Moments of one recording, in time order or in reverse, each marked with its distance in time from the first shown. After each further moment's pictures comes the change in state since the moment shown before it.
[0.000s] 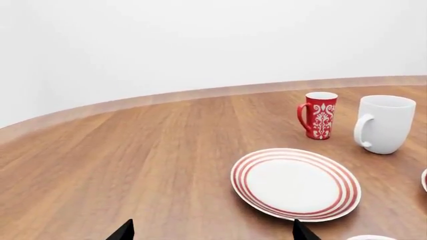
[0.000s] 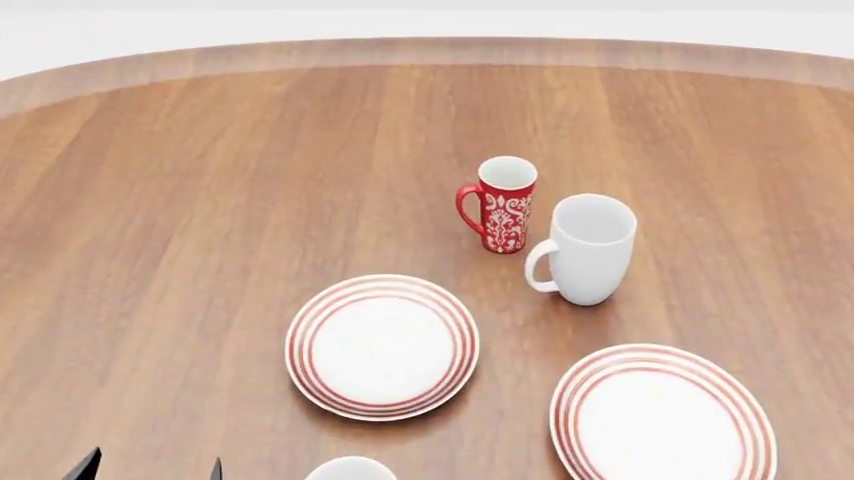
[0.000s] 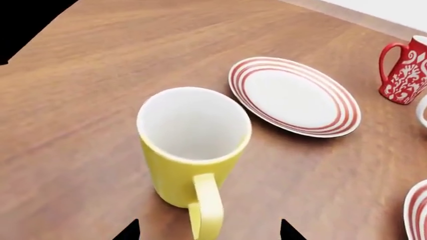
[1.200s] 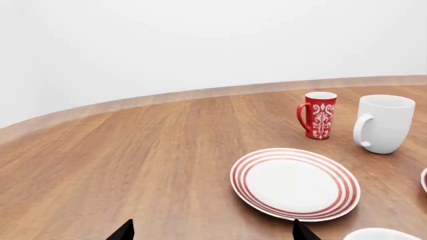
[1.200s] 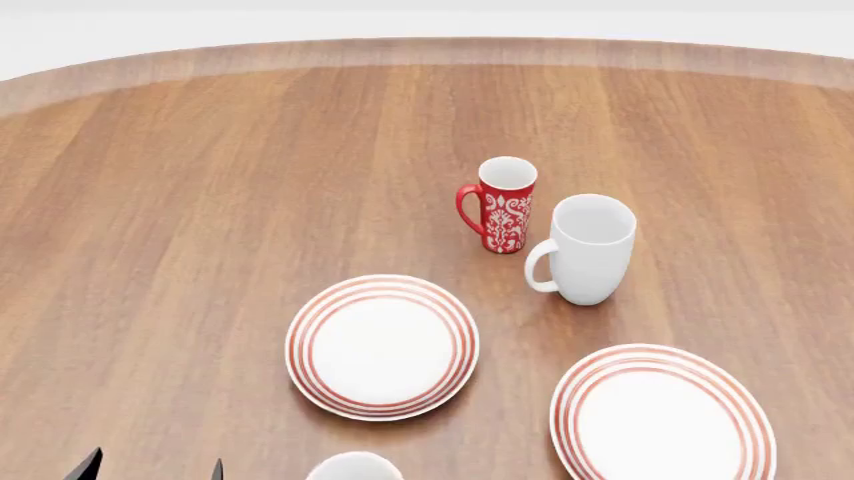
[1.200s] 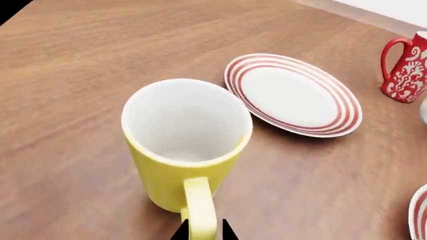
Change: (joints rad) left arm -0.007 -0.018 0.027 -0.008 -0.018 0.010 -0.024; right arm 0.067 -0.025 -0.026 0.127 0.006 -0.052 -0.008
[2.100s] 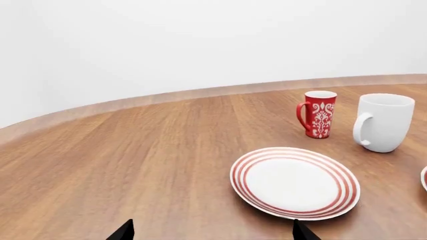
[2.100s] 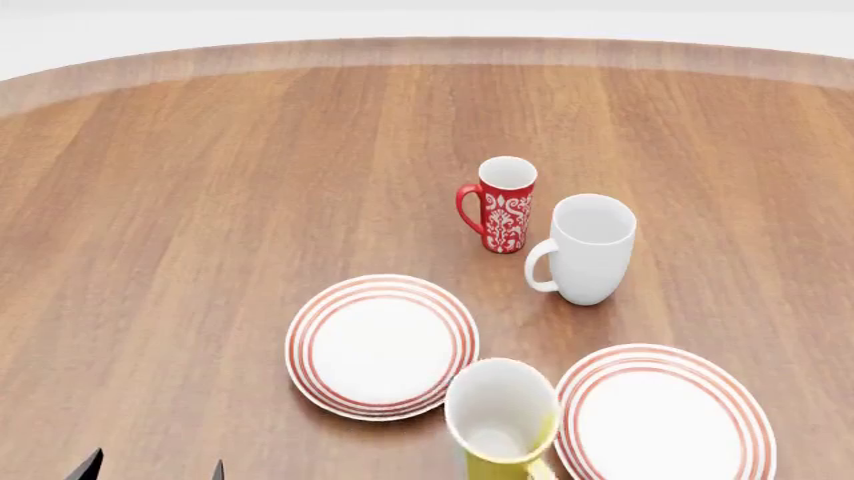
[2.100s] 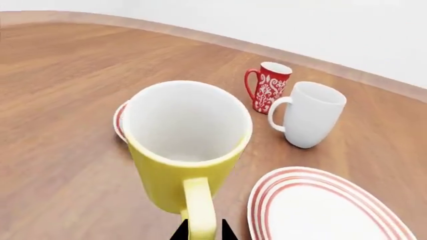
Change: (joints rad) left arm -0.004 -0.014 0.020 -0.004 -0.011 0.004 -0.017; right arm -0.128 0.143 0.250 -0.258 0.154 0.050 0.139
